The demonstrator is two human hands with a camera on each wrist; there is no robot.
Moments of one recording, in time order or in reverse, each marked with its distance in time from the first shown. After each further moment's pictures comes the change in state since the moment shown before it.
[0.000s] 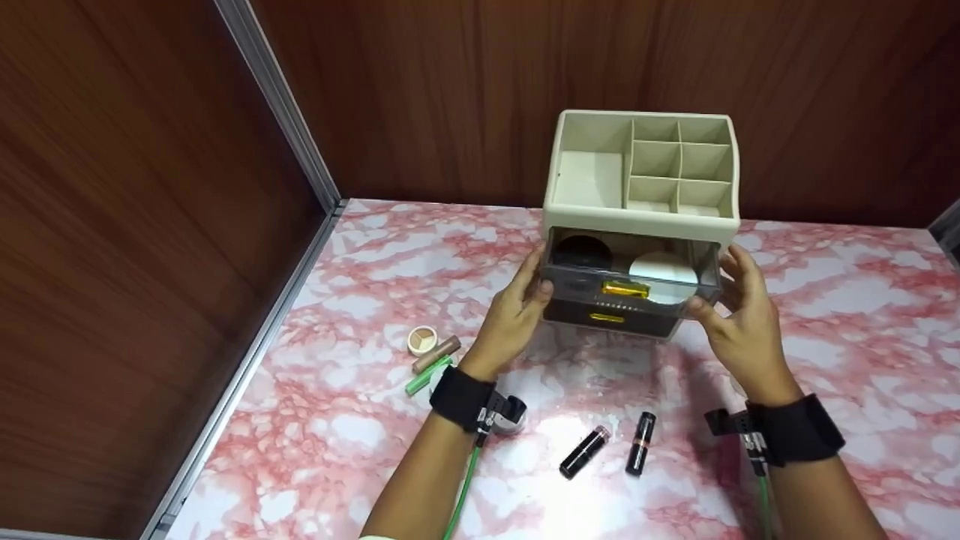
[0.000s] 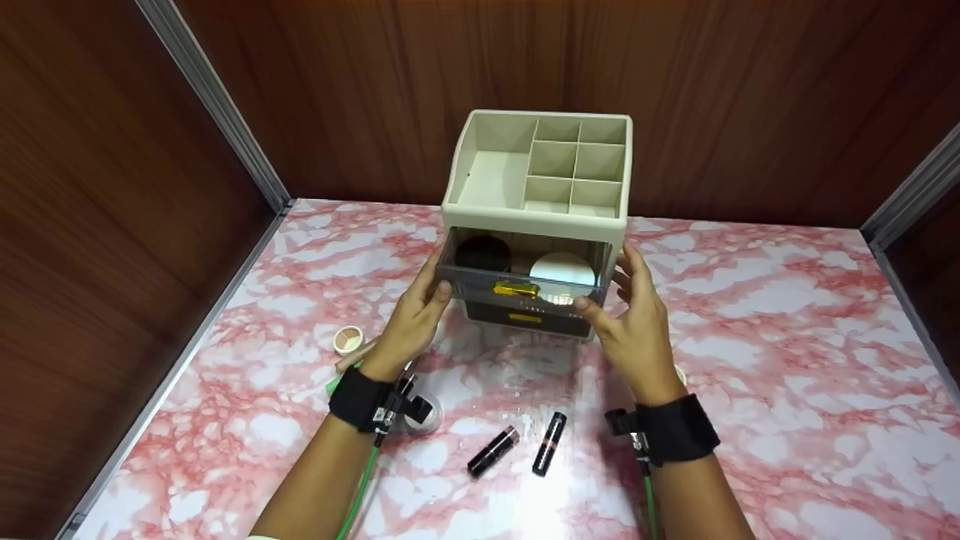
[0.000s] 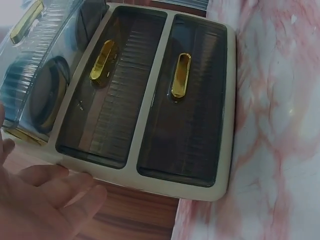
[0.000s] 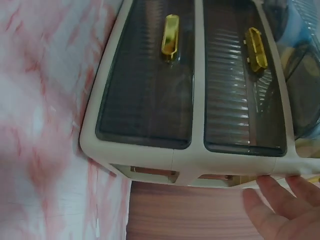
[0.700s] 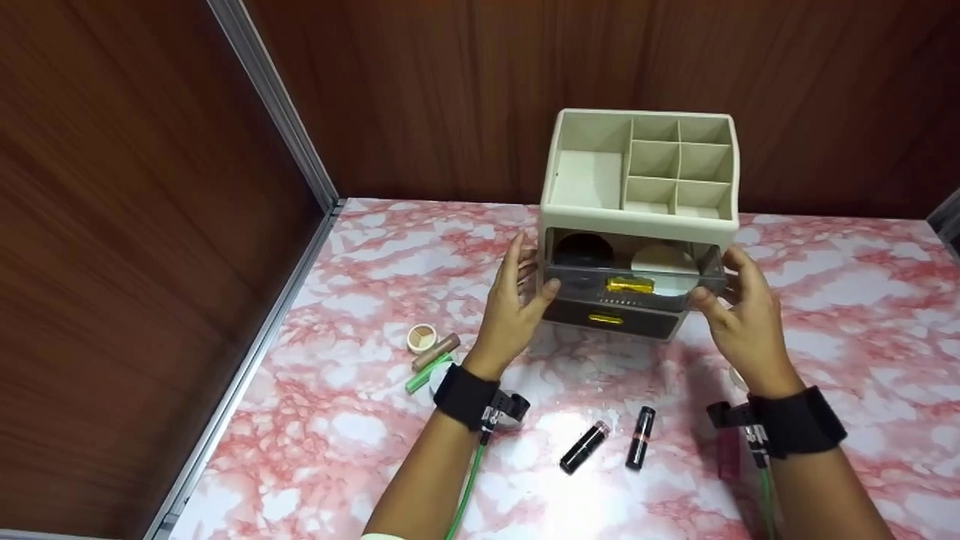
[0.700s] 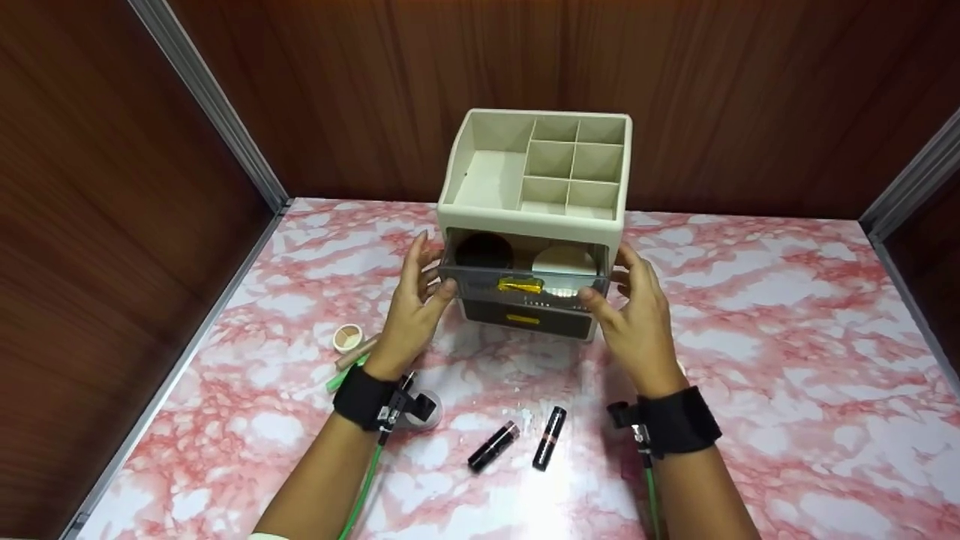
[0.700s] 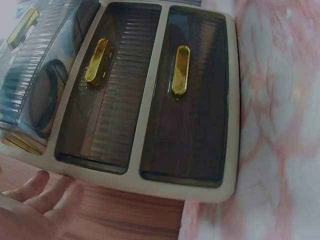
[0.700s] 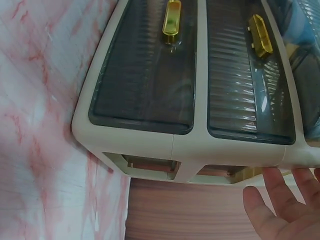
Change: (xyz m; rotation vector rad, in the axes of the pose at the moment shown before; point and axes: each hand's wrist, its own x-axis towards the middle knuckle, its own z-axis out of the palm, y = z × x) left_hand 0.003 0.003 0.006 -0.116 0.128 0.112; right_hand 0.000 0.002 -0.001 -0.076 0.068 -0.071
